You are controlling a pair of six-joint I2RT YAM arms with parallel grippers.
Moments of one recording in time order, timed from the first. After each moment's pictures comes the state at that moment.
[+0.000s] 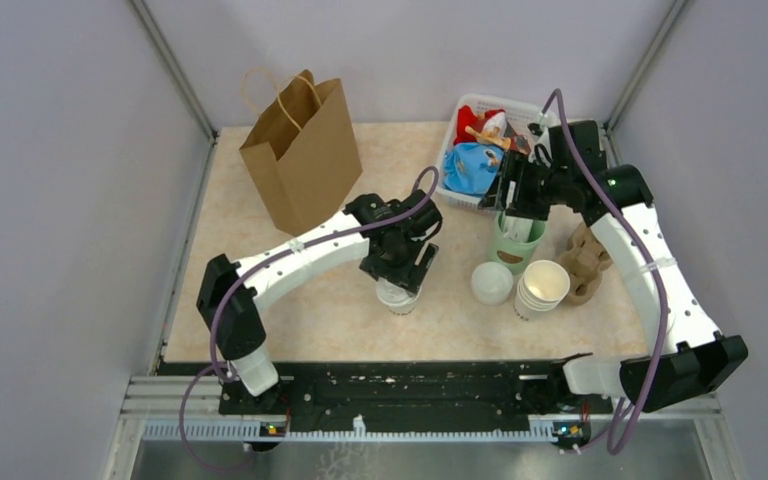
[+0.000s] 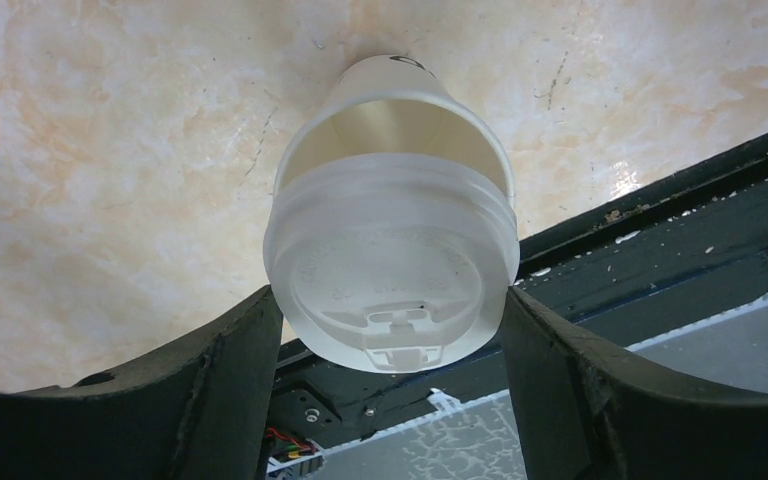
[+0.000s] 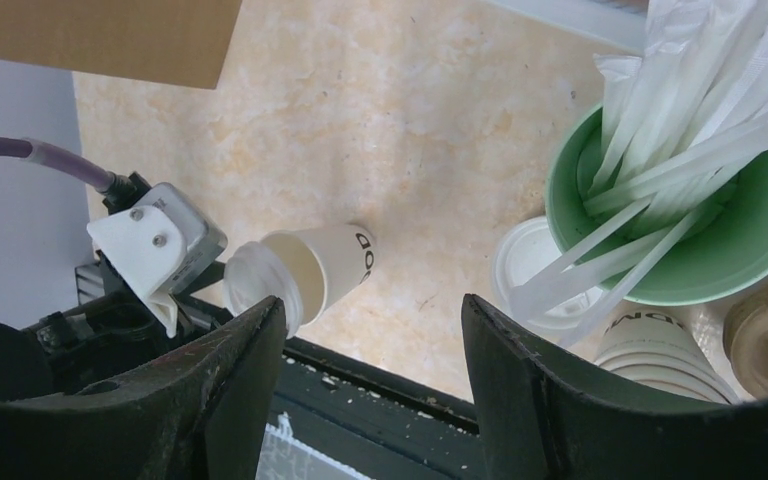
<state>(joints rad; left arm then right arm) -0.94 1.70 1.58 -1.16 -0.07 -0.46 0.28 1.29 1.50 -1.02 -0.26 0.45</state>
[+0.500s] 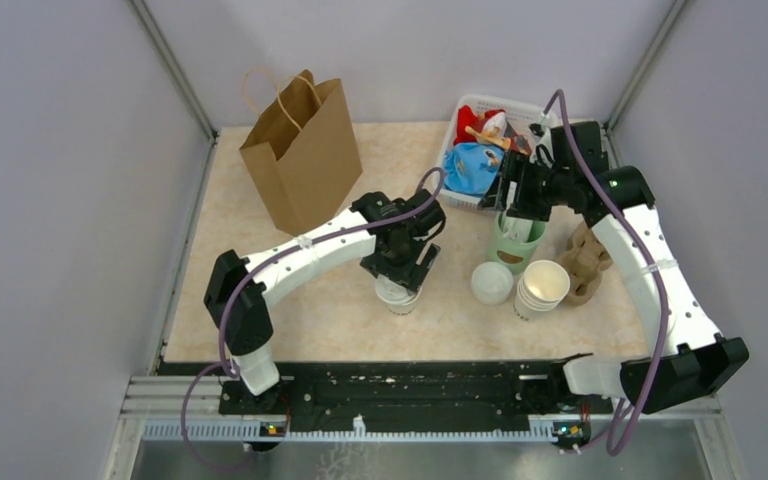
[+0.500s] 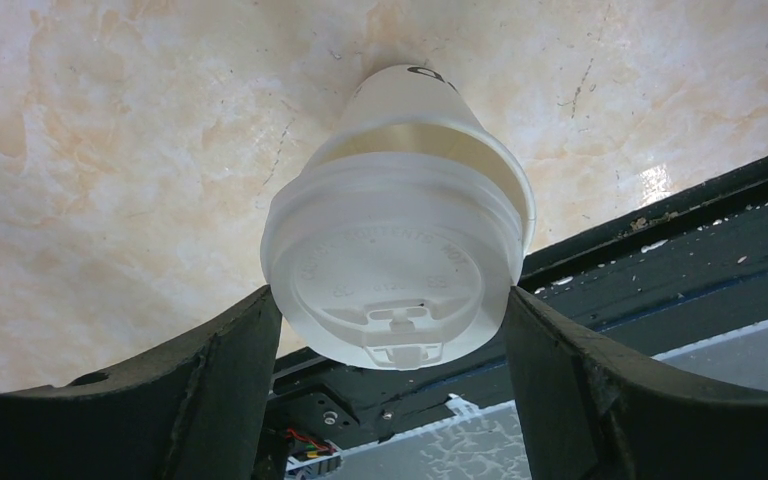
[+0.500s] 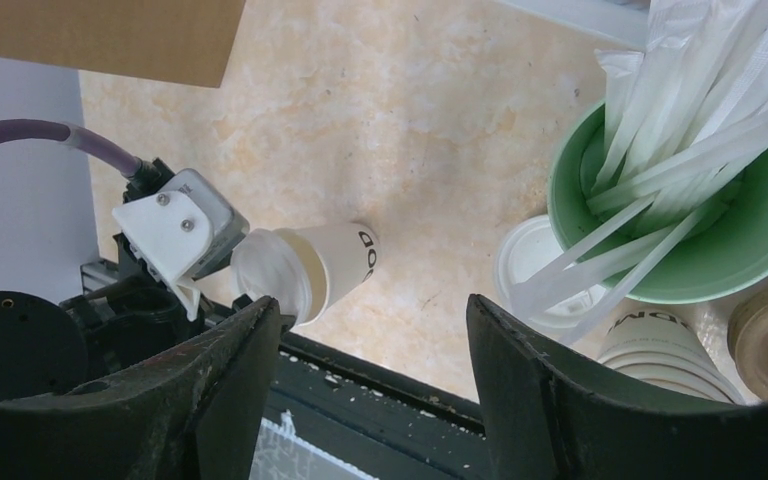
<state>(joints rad) -0.94 1.75 1.61 -1.17 -0.10 -0.42 0.28 1.28 1.50 -1.01 -0.28 0.45</state>
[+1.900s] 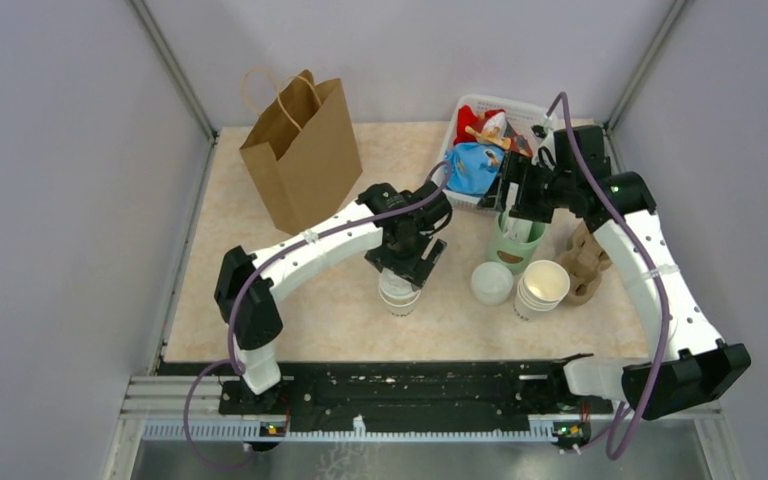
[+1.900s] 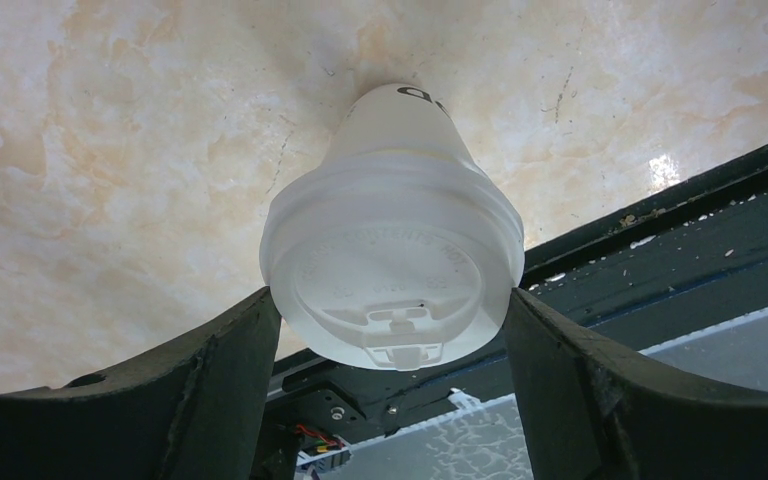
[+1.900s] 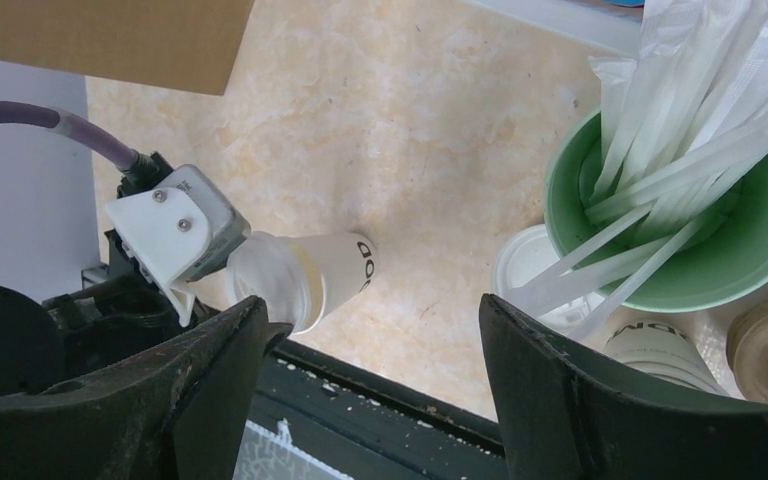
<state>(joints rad) -0.94 1.81 1.72 -1.24 -0.09 -0.39 0.26 1.25 1.45 -0.96 -0.29 0.45</state>
